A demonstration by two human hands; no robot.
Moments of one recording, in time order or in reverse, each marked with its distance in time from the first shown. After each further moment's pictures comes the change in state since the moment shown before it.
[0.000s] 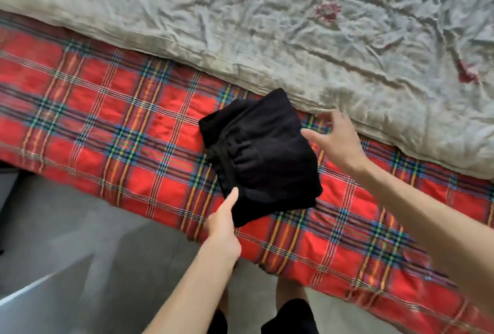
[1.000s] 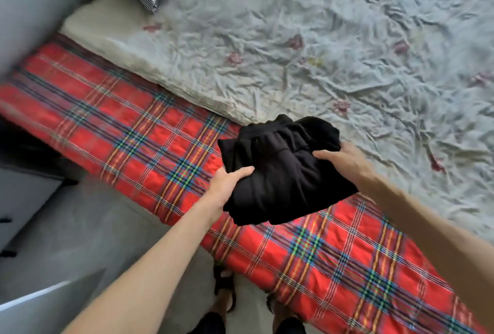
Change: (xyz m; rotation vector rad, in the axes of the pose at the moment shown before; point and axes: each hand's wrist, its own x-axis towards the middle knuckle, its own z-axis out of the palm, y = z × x) left_hand -0.126 0.157 -0.051 0.333 -0.278 0.603; right_hand -0.043 -0.170 -0.058 0.028 -0.115 -0.019
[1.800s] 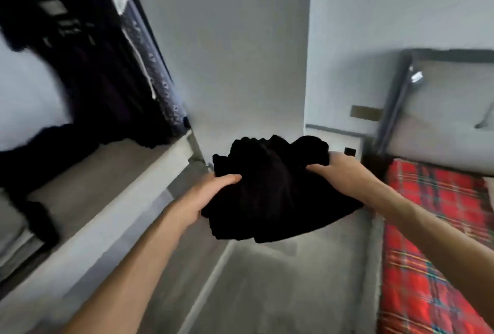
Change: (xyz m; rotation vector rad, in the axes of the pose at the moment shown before) left_hand -0.605 -0.135 -0.338 -0.585 1.122 0.150; right_hand -0.509 -0.414 0.296 -0.662 -0.951 -1.349
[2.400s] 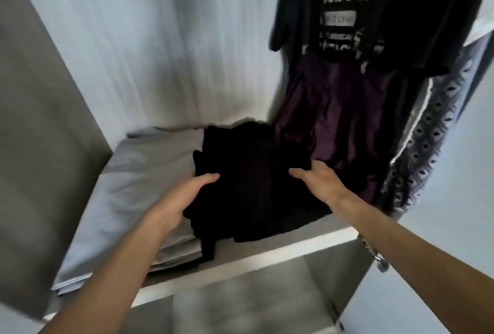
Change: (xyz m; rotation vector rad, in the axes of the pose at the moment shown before) left_hand -0.033 -0.104 -0.381 -0.513 0.865 -0.076; right_hand 0.187 -0.427 0.312 0.225 -0.563 -0.494
